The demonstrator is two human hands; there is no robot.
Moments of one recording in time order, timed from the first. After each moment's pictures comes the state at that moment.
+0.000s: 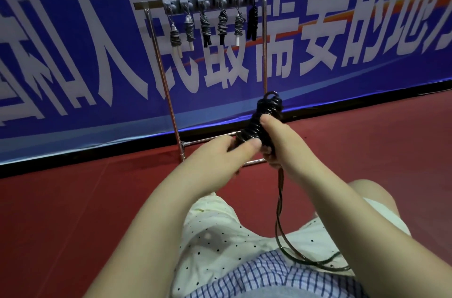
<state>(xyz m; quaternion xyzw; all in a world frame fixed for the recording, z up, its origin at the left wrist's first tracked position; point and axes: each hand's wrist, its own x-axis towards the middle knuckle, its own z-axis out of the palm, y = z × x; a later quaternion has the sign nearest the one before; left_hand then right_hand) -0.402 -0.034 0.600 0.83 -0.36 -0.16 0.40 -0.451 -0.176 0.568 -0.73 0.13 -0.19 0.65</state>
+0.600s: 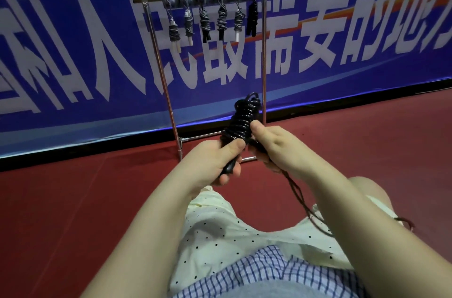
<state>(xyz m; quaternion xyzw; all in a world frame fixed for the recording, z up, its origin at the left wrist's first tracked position) -0.384 -0.035 0.577 0.76 -0.30 -0.28 0.51 -0.453 -0.184 0.560 -0.81 0.07 -0.13 0.57</state>
